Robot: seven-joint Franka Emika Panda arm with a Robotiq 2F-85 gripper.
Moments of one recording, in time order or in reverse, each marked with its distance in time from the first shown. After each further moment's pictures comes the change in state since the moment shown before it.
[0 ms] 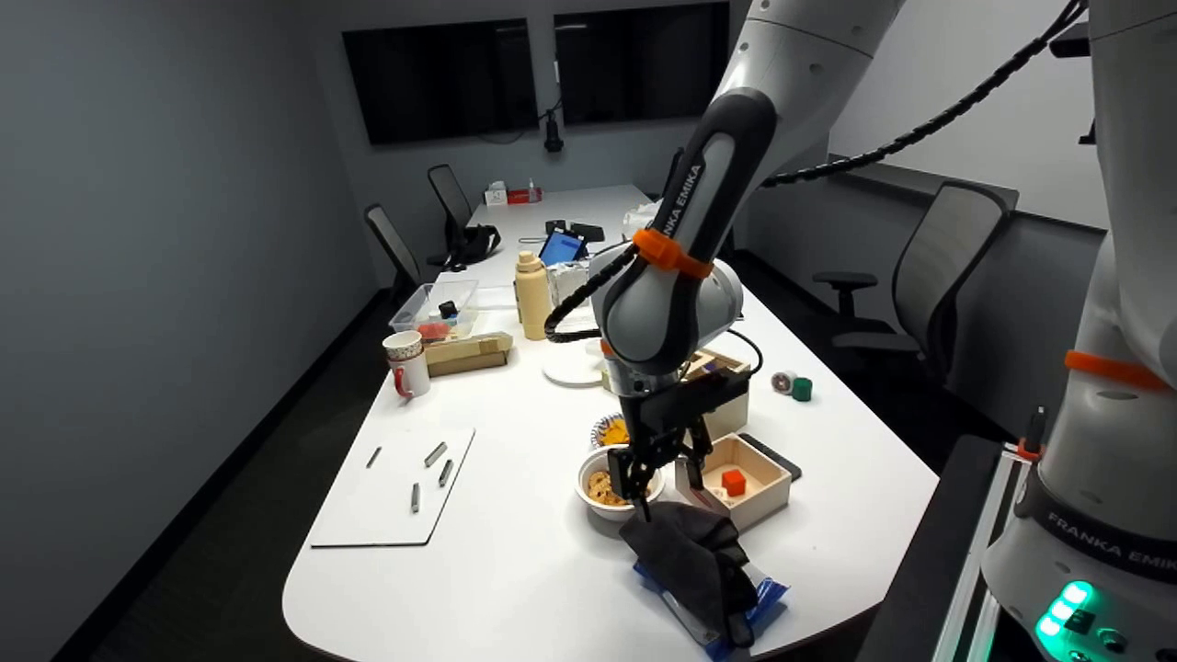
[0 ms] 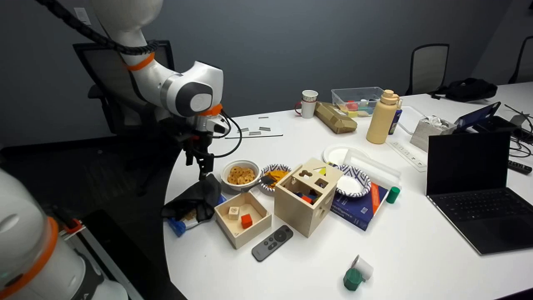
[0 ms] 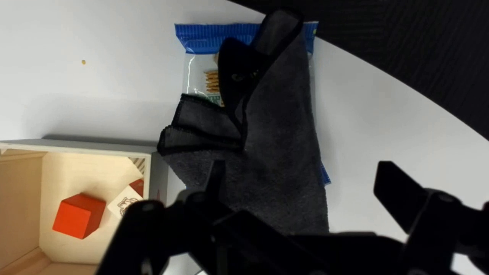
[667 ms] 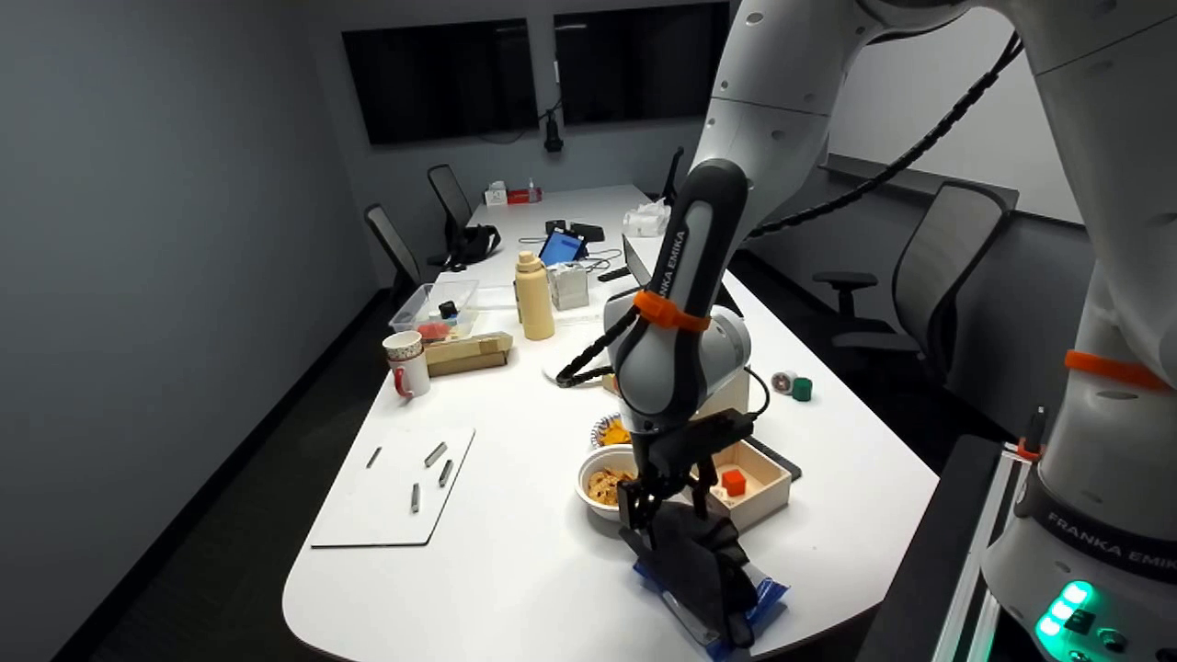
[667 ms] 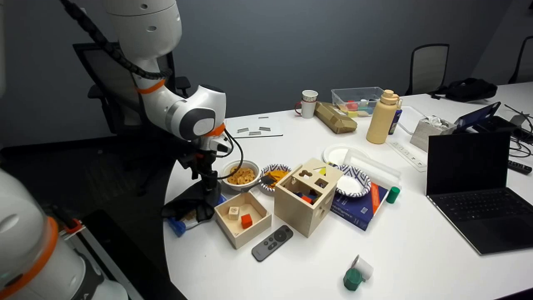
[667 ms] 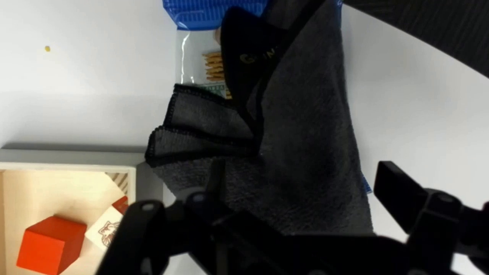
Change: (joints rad) arm -0.001 0.163 -0.016 0.008 0.004 0.180 -0.001
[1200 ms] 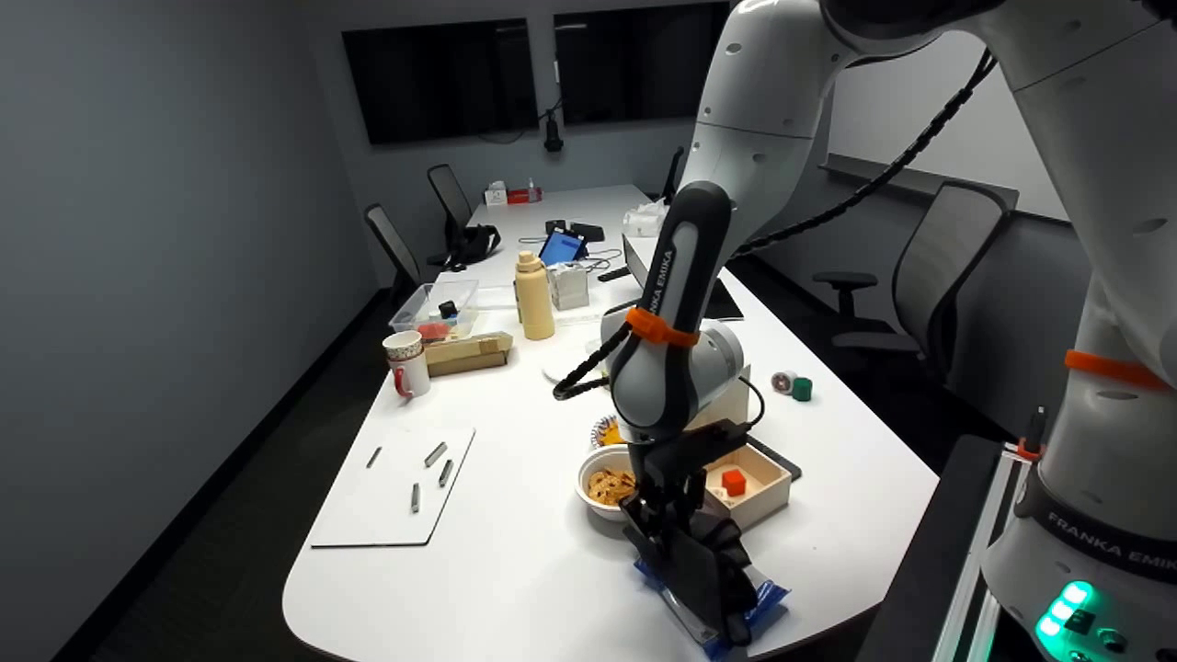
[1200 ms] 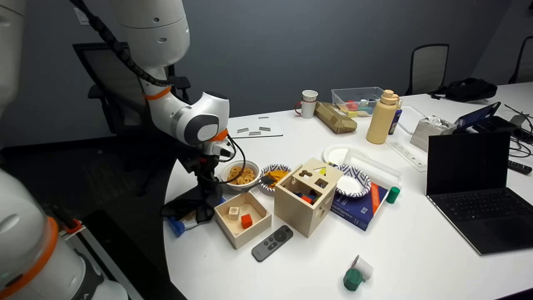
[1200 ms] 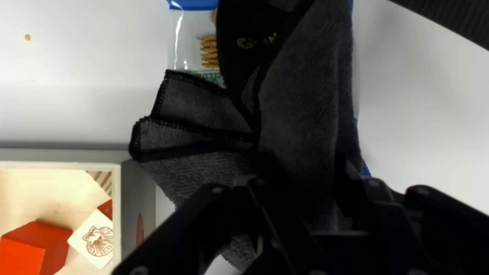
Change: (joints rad) arm 0.001 0.071 -0.011 0.046 -0.001 0.015 -0.001
